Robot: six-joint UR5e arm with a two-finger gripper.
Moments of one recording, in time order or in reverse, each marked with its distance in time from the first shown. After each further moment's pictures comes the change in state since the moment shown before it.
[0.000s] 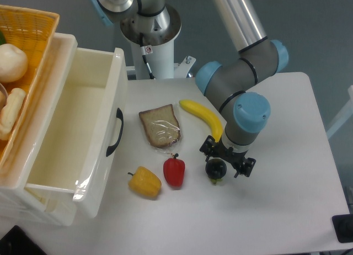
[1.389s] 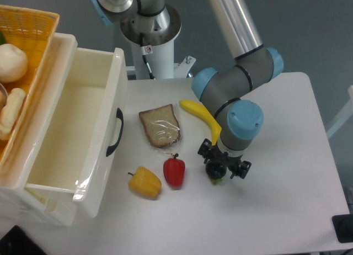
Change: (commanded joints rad) arm -0.009 -0.028 0.008 0.025 0.037 0.003
